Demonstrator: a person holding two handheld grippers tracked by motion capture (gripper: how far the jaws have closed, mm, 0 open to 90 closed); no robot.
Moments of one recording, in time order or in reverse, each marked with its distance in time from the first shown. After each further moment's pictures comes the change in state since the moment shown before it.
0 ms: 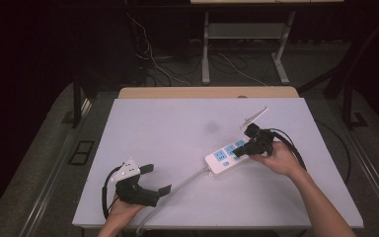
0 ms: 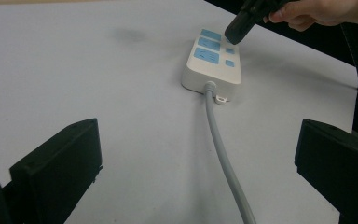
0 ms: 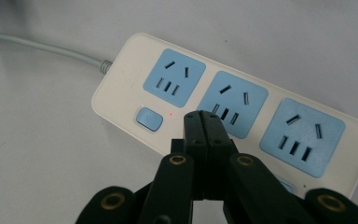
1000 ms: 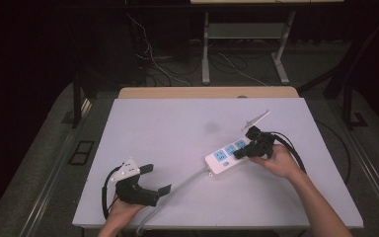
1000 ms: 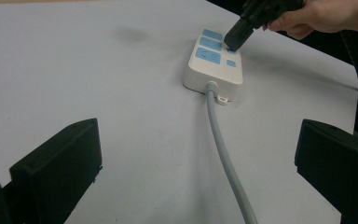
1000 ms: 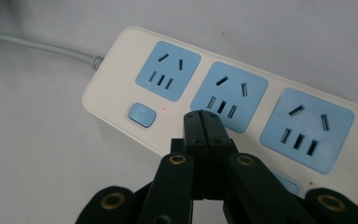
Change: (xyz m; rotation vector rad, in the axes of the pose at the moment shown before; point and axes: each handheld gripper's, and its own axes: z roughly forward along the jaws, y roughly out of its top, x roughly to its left) left arm 0.000 0.000 0.000 0.001 0.004 -0.004; right arm -0.005 -0.010 0.008 -0.028 0.010 0.019
